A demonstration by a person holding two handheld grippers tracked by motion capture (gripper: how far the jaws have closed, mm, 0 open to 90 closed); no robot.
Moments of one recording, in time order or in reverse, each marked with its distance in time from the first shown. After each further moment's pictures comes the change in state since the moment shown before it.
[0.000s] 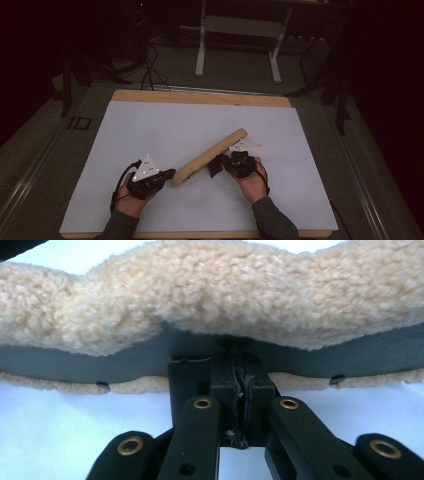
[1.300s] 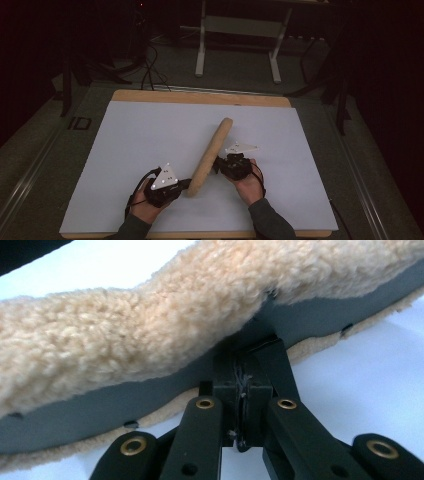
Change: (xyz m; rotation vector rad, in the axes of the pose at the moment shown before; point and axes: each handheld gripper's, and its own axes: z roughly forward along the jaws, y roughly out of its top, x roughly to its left) left arm -0.036 0.005 0.024 0.014 -0.118 0.070; right arm 0.010 -0.002 0.006 0.002 0.062 0.005
